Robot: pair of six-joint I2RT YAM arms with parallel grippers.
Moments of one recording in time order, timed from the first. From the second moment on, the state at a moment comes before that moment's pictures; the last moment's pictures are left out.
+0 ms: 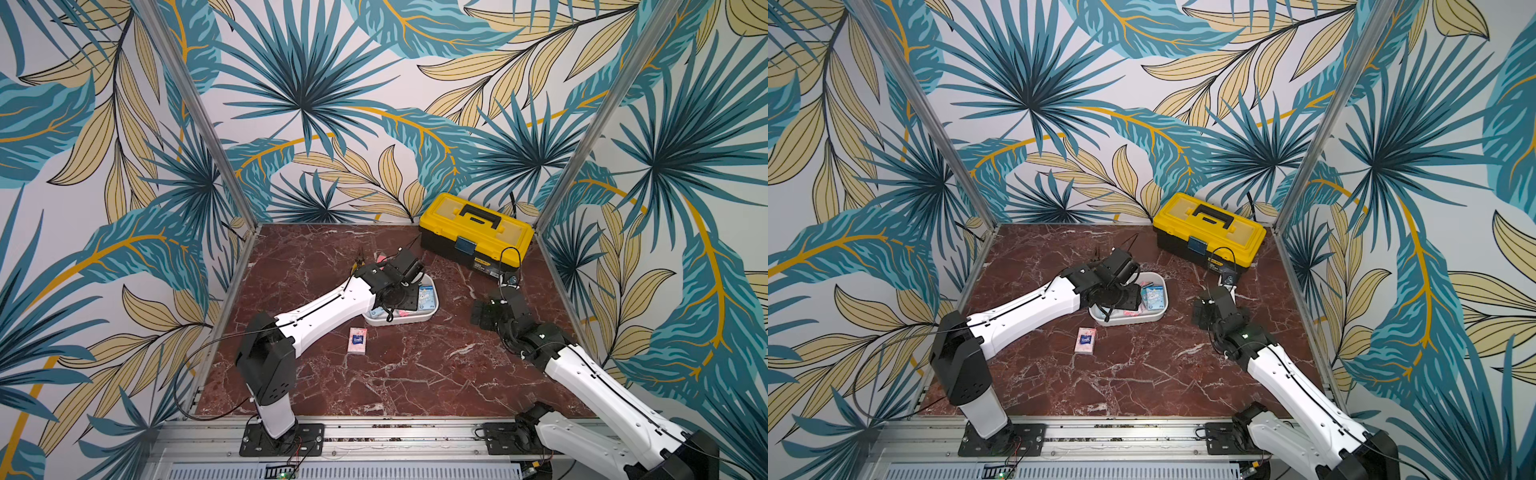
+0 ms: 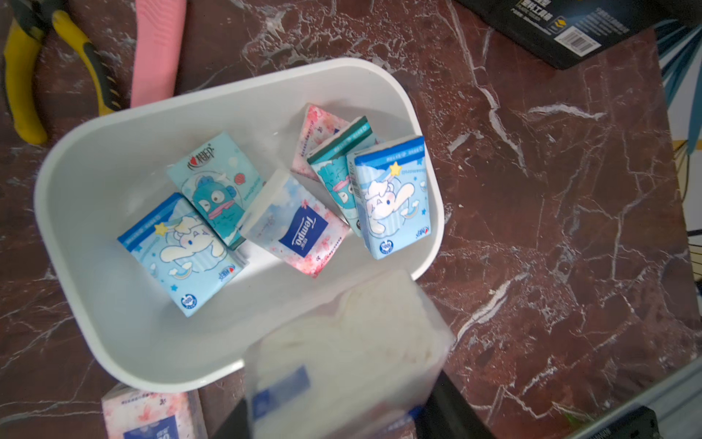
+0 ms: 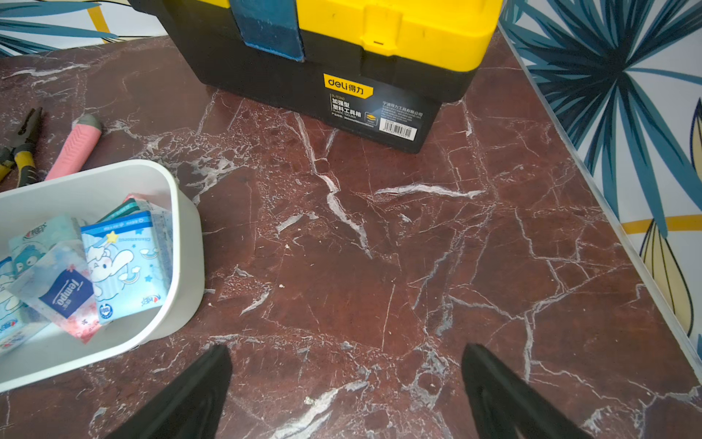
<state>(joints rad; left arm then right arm) -0.80 1.73 1.50 -0.80 -0.04 -0.63 0.45 0.97 0.76 -0.60 0.48 0.47</state>
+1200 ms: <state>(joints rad) -0.83 1.81 1.21 -0.70 0.11 -0.67 0.44 0.91 0.72 -0.62 0.51 0.47</state>
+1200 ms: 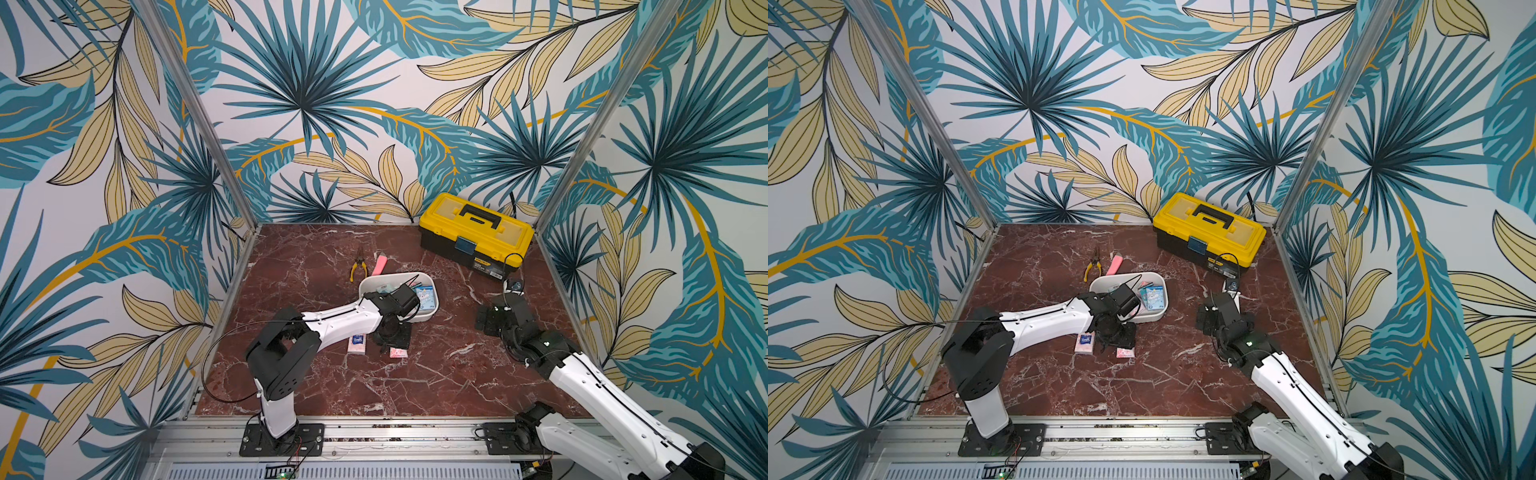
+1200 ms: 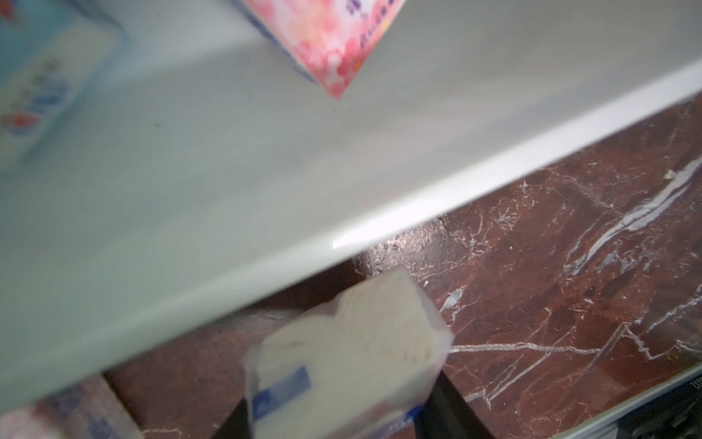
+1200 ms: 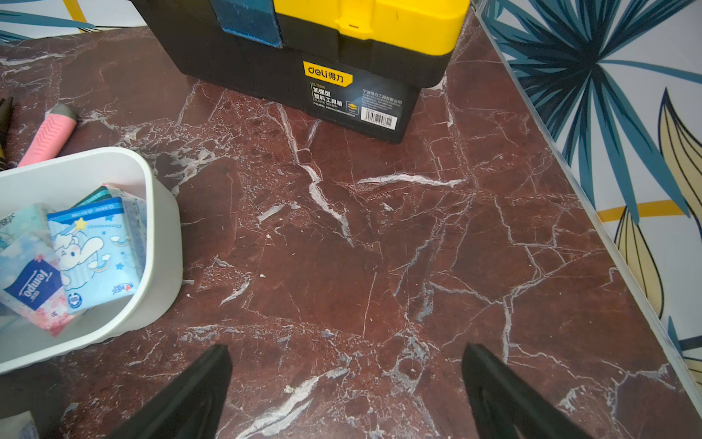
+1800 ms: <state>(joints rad) -0.83 1.83 1.21 -0.67 0.07 -0.70 0.44 0.89 0.72 -0.63 0.51 0.47</state>
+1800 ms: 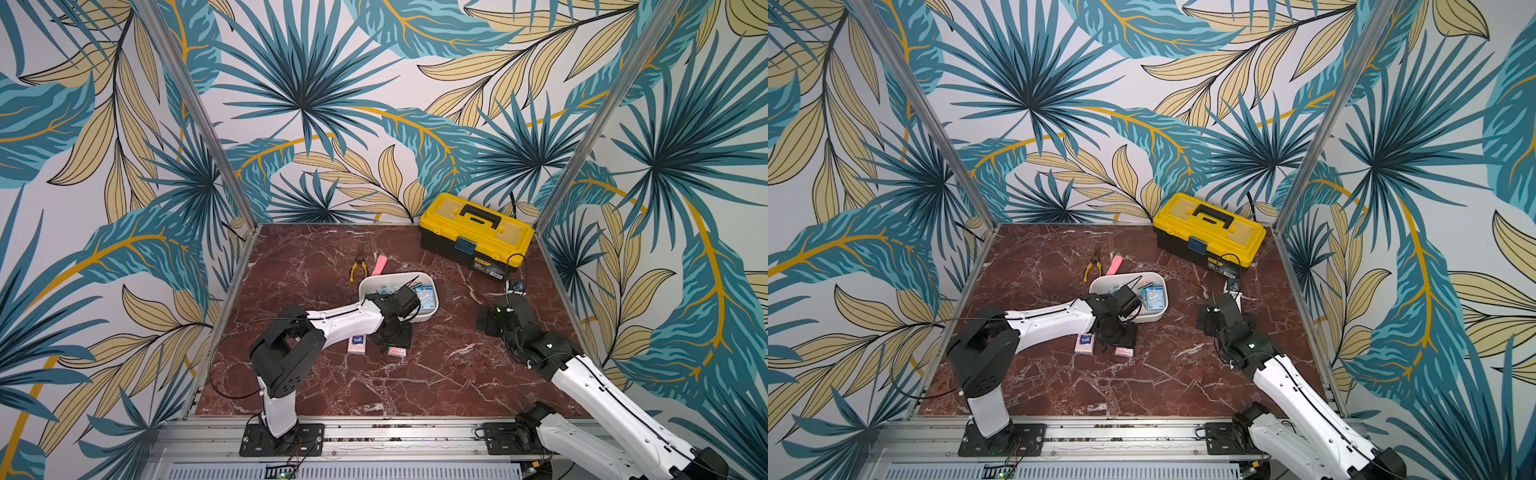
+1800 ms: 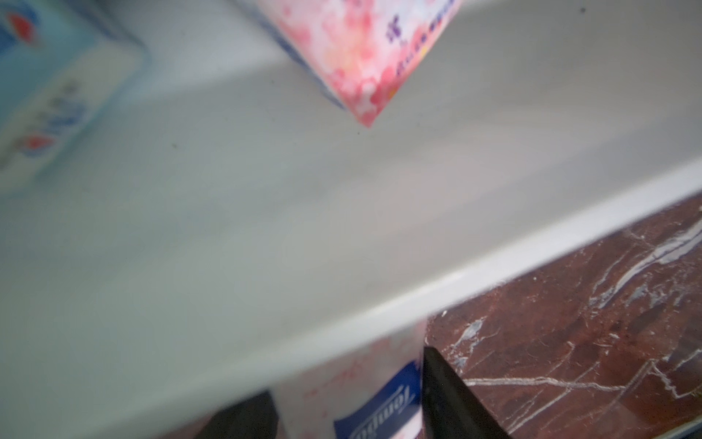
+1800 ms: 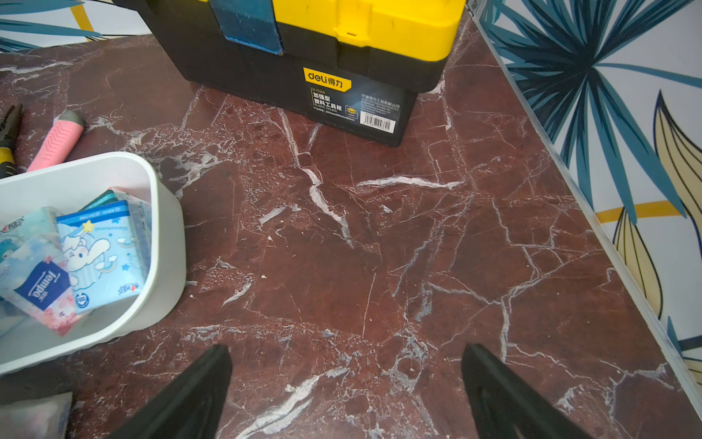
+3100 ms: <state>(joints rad) -0.79 1.42 1.19 -0.67 -0.24 -0.64 0.44 1.05 0.98 -0.74 0.31 0.43</state>
